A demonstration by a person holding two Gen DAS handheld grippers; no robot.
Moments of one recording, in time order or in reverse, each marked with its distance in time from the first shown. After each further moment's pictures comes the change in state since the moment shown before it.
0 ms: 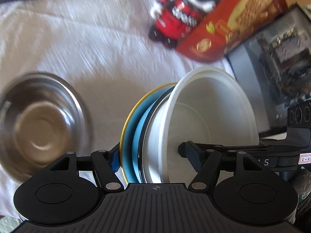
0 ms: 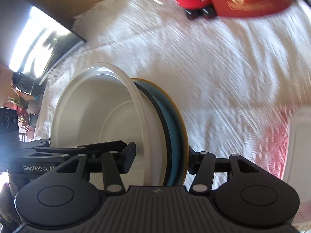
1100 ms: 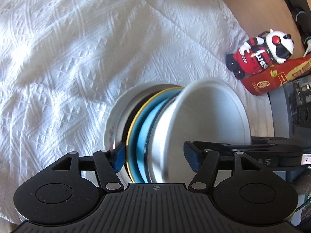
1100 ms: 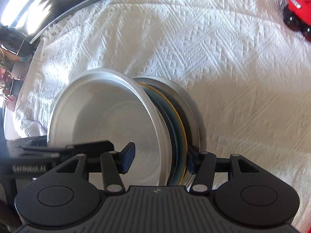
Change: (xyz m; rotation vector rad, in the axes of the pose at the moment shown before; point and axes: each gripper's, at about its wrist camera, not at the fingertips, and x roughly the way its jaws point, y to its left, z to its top) left arm -0.047 0.187 0.001 -0.220 -0.010 0.039; right arm 0.143 0.155 0.036 -0.173 0.168 -0.127
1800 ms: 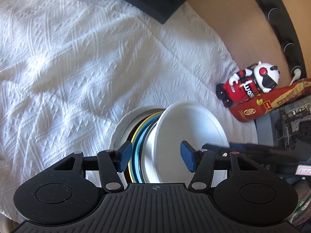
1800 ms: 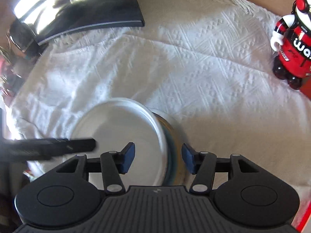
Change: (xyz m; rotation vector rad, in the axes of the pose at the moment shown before) left arm -0.038 0.013 -0.011 -0.071 -0.165 -0.076; right arm -0.044 0.021 0.003 -0.141 -0.151 -0.106
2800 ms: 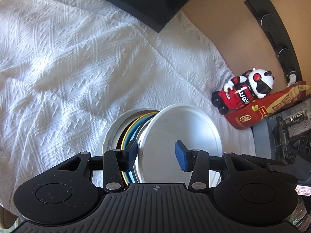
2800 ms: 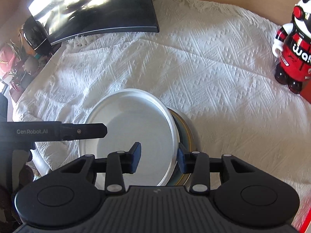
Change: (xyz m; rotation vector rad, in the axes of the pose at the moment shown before) left arm -0.012 -0.014 -0.016 -0.009 -0.077 0.008; right arm -0.019 0.013 -0.025 -0.038 -0.086 0.032
